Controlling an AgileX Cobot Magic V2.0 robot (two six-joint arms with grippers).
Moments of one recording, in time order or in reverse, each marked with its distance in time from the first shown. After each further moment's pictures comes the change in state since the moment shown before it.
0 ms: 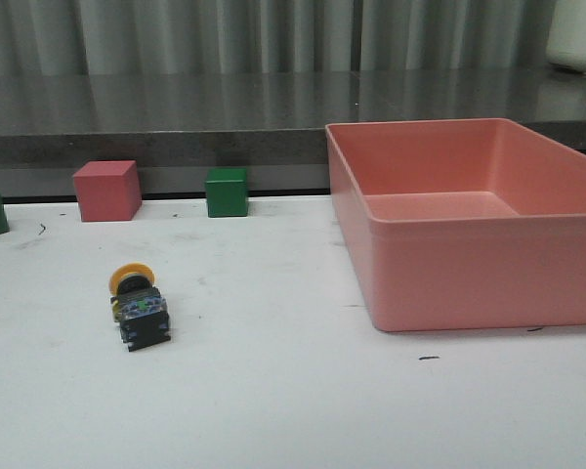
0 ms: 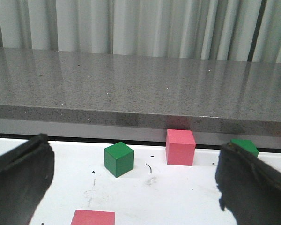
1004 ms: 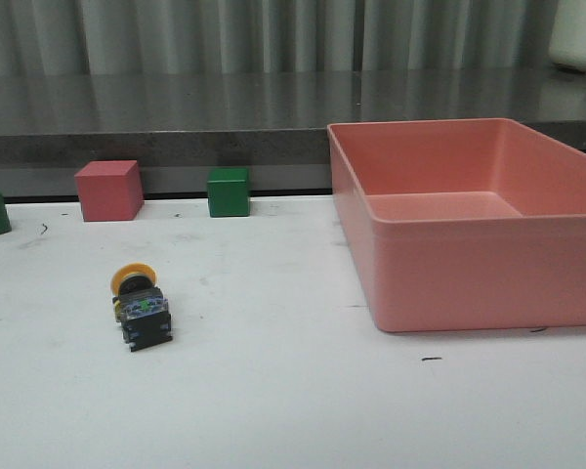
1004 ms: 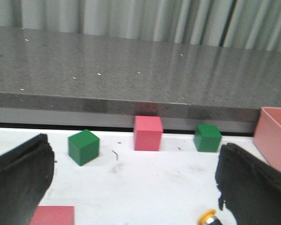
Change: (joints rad) left arm -0.156 0.174 -0.093 -0.056 0.020 0.000; right arm 0.000 -0.447 0.222 -0.012 -0.231 -0.009
